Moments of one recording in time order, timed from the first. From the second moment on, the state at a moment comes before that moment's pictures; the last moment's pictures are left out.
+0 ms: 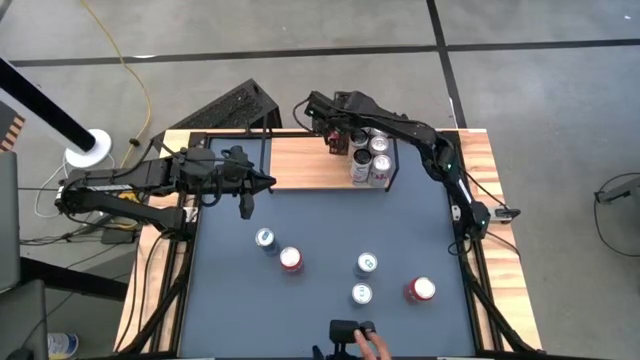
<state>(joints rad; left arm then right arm) 0.05 0.95 1.04 -0.39 -0.19 -0.27 -0.45 2.25 2.36 -1.30 0.48 -0.46</state>
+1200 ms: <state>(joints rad) 0.05 0.95 1.04 -0.35 -0.25 -0.30 -0.54 1.78 2.33 -1.37 0.23 -0.07</state>
